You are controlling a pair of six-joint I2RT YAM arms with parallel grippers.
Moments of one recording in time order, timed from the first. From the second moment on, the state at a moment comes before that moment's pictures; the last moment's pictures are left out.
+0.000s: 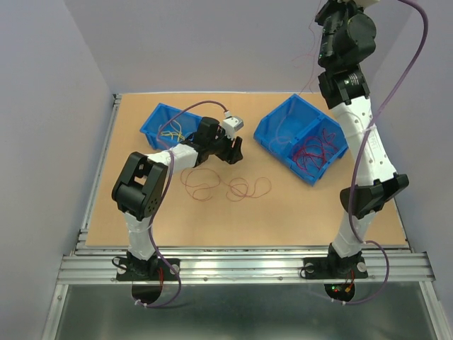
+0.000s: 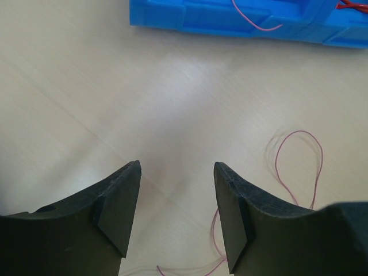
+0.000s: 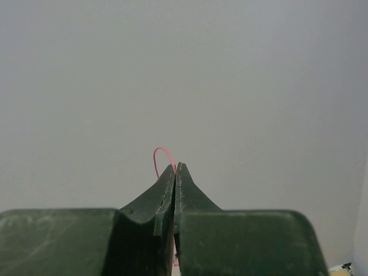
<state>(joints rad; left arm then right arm) -0.51 1.88 1.19 0.08 0.42 0.02 0.35 1.83 2.32 0.09 0.49 -0.05</state>
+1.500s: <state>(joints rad) -0.51 1.85 1.17 0.09 0.51 0.02 0.32 1.64 1.31 0.22 0.56 0.14</state>
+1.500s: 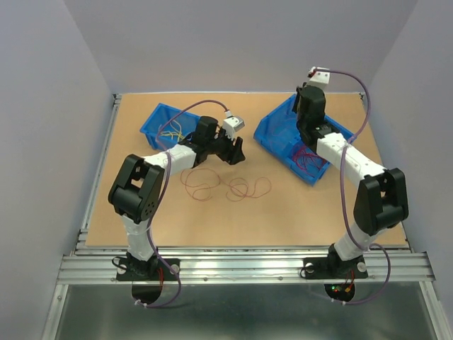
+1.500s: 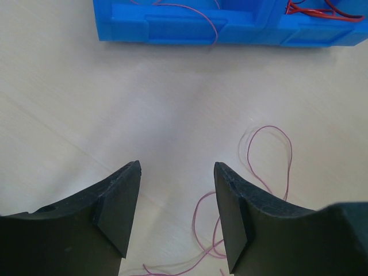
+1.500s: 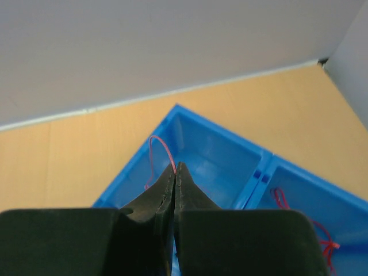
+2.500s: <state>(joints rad) -0.52 1.82 1.16 0.09 0.50 0.03 0.33 1.72 1.46 -0.28 0.46 0.34</state>
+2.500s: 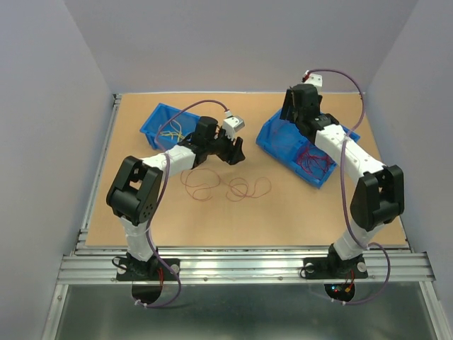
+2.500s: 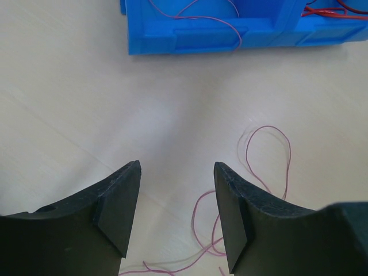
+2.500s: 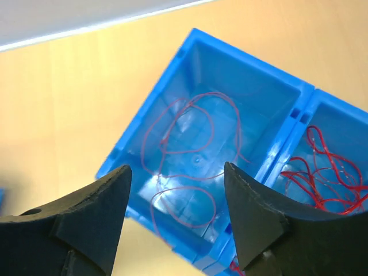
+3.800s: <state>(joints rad) -0.47 1.72 1.11 0.14 0.48 0.00 0.56 1.83 1.26 -0.29 0.59 0.31</state>
